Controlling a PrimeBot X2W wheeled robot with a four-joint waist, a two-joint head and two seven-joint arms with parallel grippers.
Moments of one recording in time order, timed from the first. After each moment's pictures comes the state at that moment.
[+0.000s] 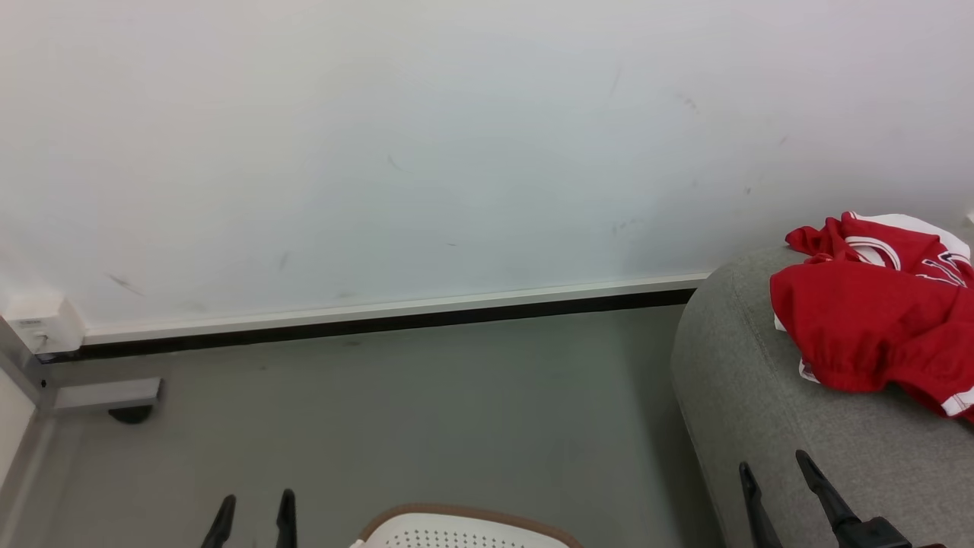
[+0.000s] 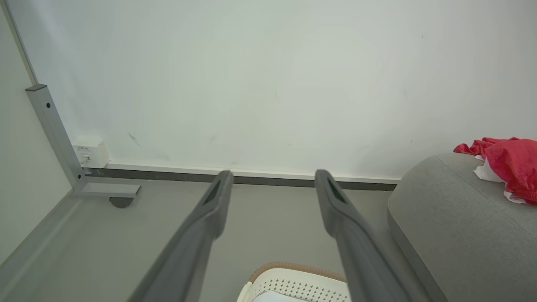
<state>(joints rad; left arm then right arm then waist) 0.13 0.16 -0.10 0.13 -0.29 0.04 -0.26 -0.02 -0.05 0.05 0.32 0.04 0.13 -0.26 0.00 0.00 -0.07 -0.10</state>
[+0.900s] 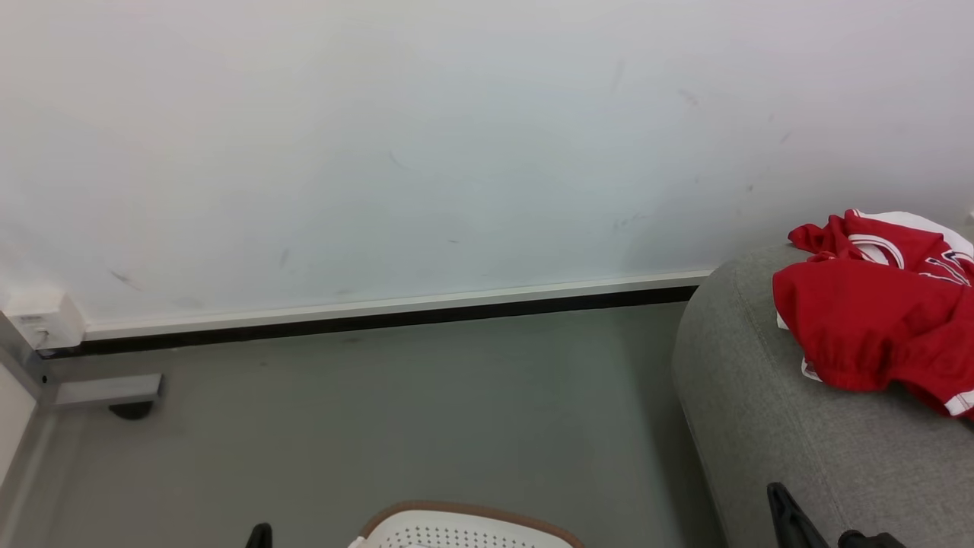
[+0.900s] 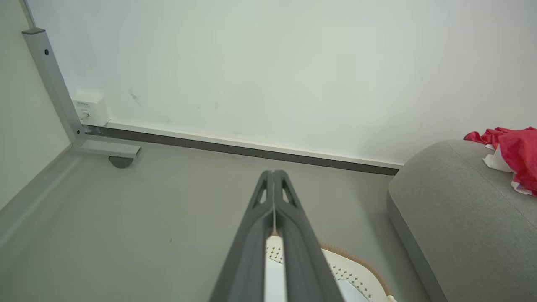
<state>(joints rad) 0.13 0.07 -0.01 0.24 -0.25 -0.05 -0.24 0.00 -0.04 0.06 0.37 0.11 0.13 -0.24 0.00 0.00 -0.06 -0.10</state>
